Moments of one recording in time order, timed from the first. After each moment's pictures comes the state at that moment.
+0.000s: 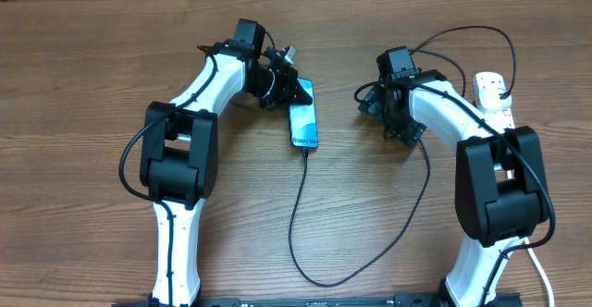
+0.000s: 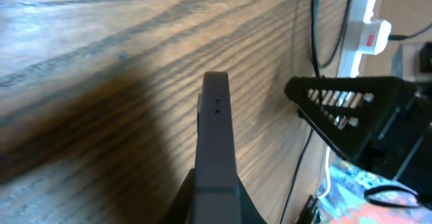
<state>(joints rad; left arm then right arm) -0.25 2.36 1.80 -0.75 0.84 -0.30 0.23 2.01 1.34 -0.71 0.07 0.90</state>
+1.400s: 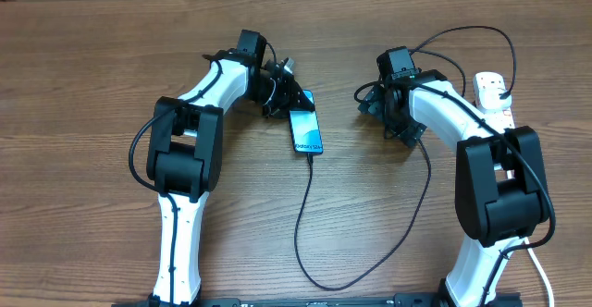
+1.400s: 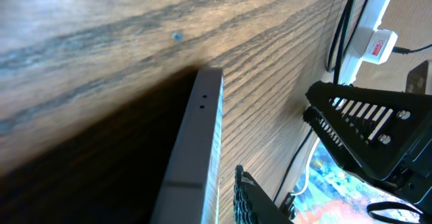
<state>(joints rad) -0.24 2.44 1.80 -0.75 0.90 -0.39 0.23 2.01 1.34 -0.71 0.07 0.90</state>
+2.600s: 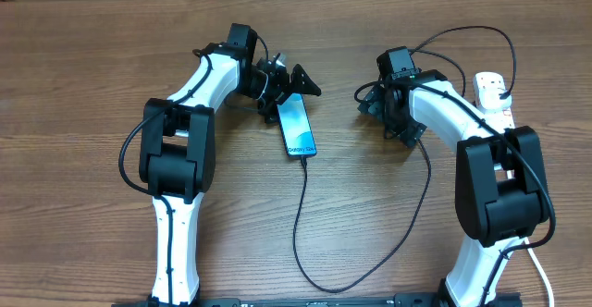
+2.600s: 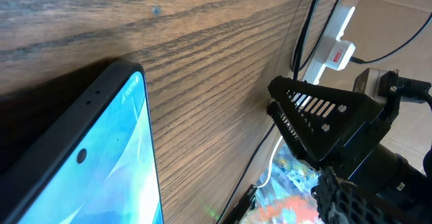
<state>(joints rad) -0.21 2.42 1.83 -0.83 0.97 -0.48 0.23 2.01 1.34 -0.71 0.07 0.90</state>
